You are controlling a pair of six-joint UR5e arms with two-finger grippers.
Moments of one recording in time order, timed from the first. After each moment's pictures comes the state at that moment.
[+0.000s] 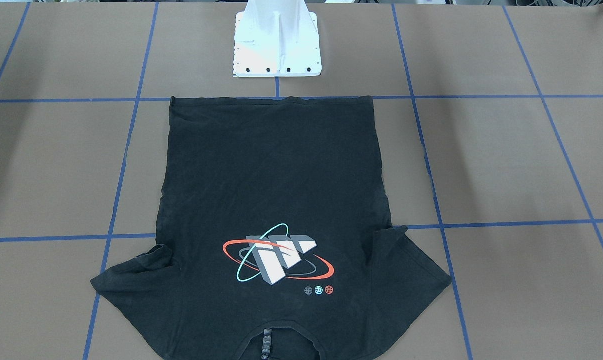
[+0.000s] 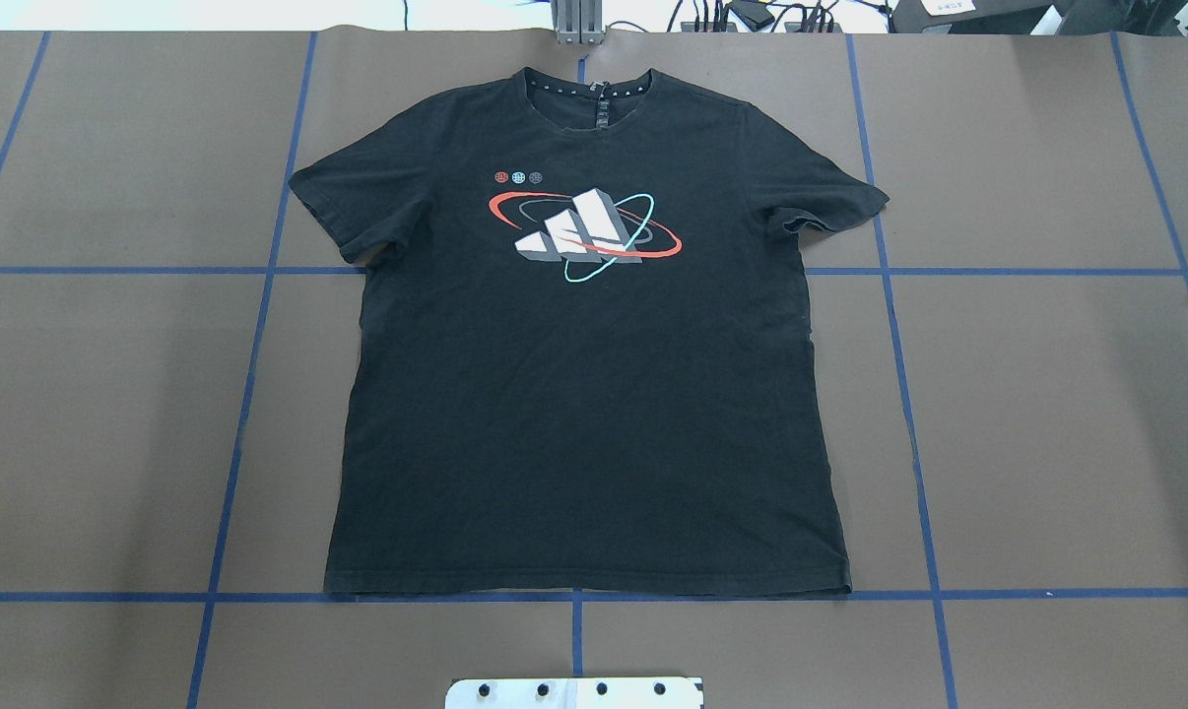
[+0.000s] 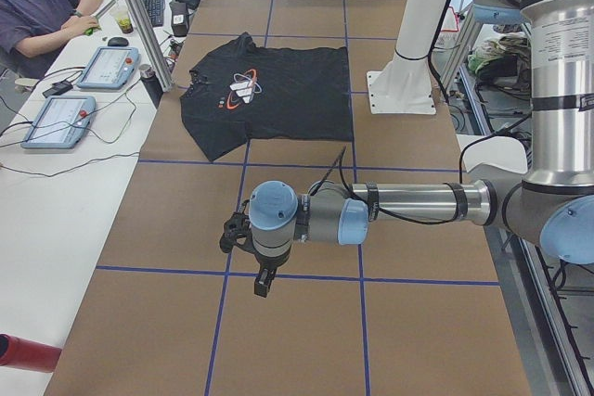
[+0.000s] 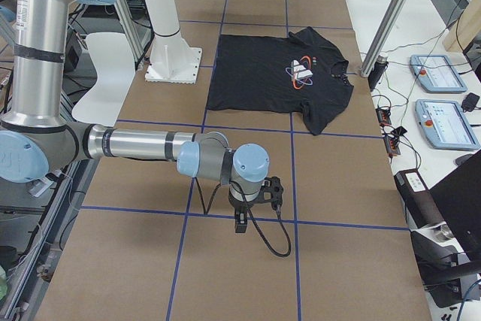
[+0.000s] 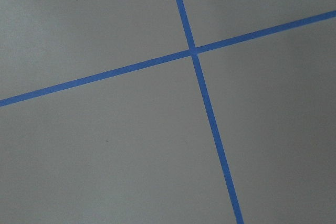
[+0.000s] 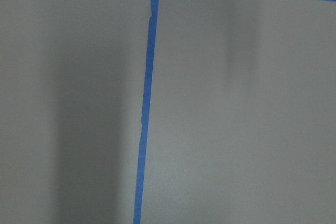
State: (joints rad) left arm -1.62 -1.44 -1.68 -1.66 -2.35 0.25; right arm 1.59 -1.75 1.74 -1.70 2.32 -0.18
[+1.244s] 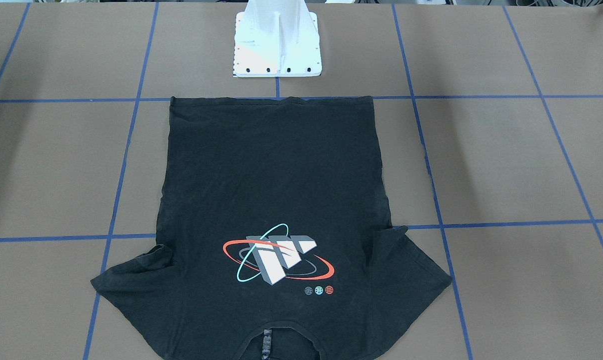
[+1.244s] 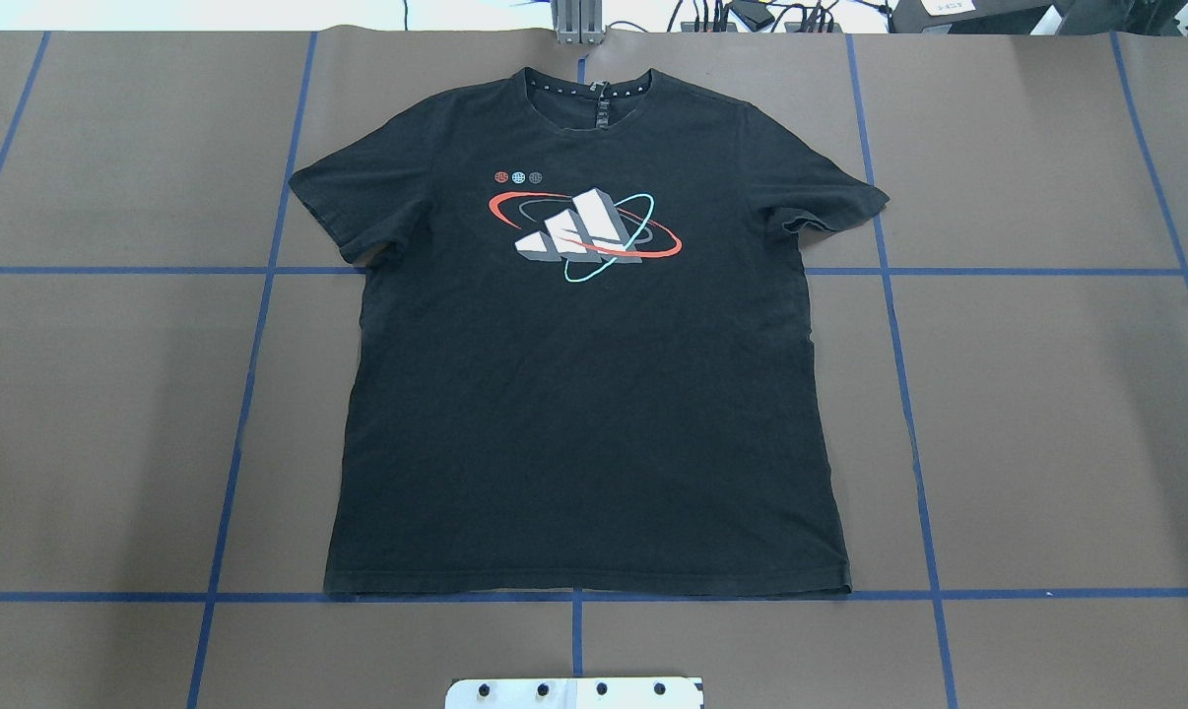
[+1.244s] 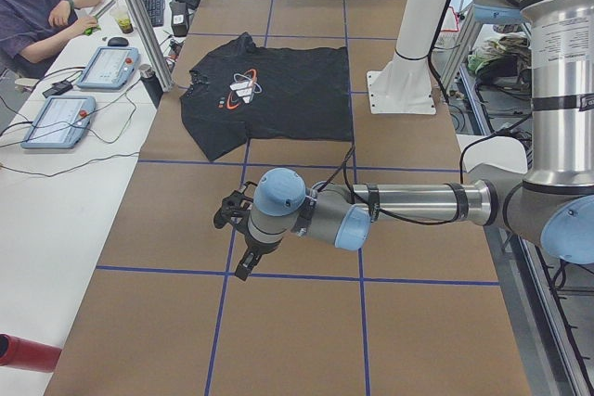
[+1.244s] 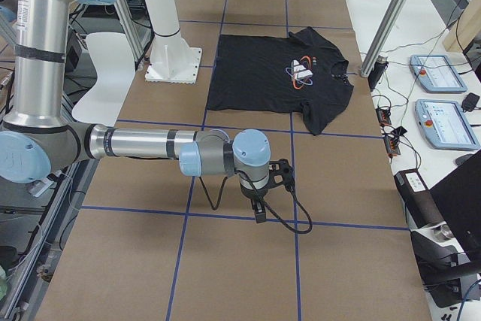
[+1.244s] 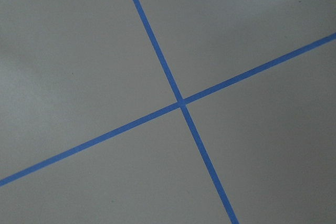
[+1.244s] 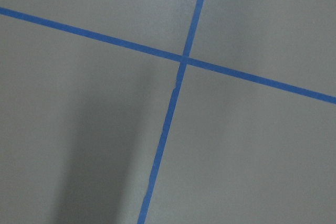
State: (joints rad) left arm -1.62 -1.44 -1.68 -1.95 -2.36 0.24; right arm 1.59 -1.73 1.75 -1.45 2.32 -0.18
